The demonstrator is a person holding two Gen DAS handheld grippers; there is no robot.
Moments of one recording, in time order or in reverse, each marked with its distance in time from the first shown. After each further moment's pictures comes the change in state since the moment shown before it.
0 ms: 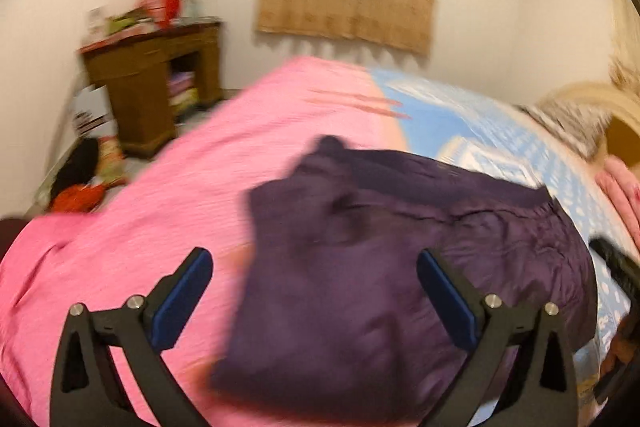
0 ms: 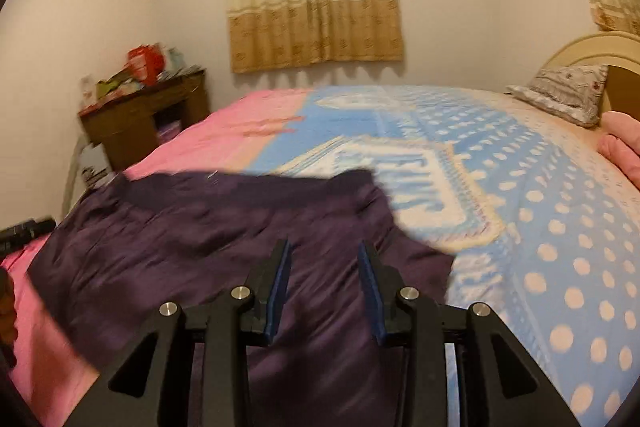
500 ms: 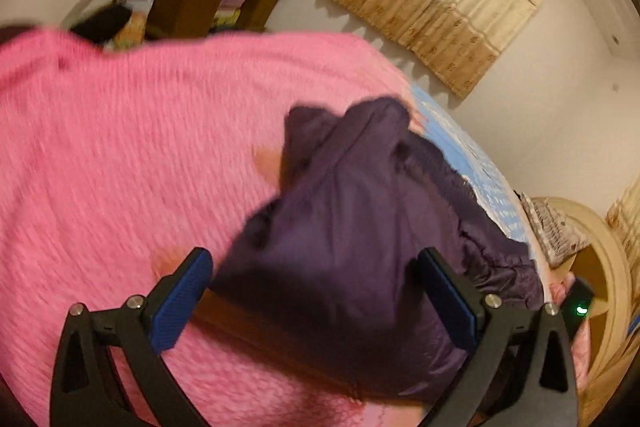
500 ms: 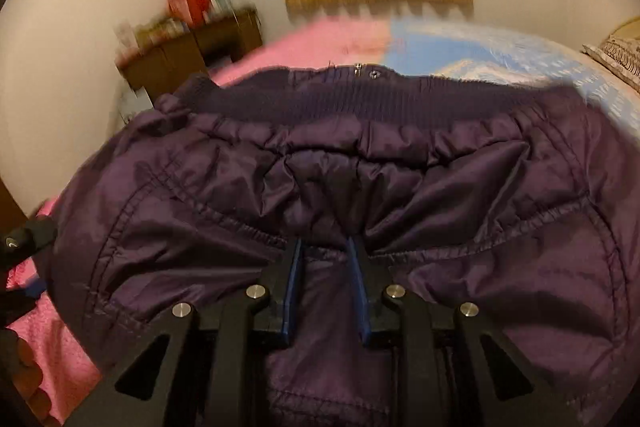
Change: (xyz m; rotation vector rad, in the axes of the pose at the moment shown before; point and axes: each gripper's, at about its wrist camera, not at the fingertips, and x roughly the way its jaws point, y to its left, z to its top) left arm 0.032 0.037 -0.056 -0.478 0.130 -0.136; right arm 0.102 0.132 -0.025 0.002 0.191 0.198
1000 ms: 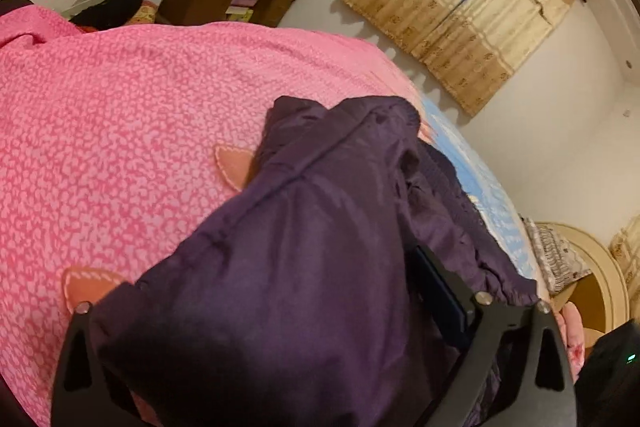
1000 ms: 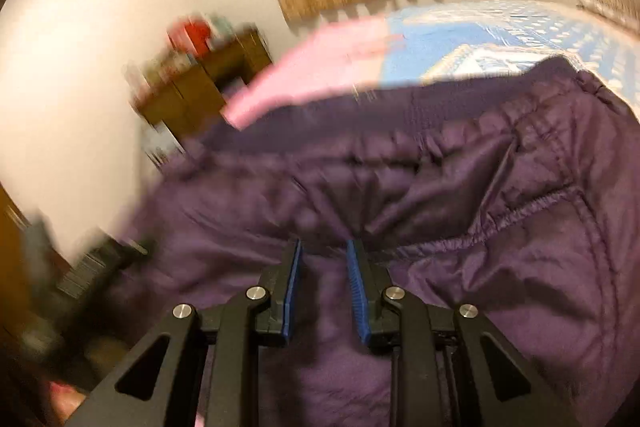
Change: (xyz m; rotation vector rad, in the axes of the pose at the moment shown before) left arm 0.036 -0.016 0.007 -0.056 -0.061 -0.004; right arm -0.030 -0.014 0.012 0.168 -0.044 0.141
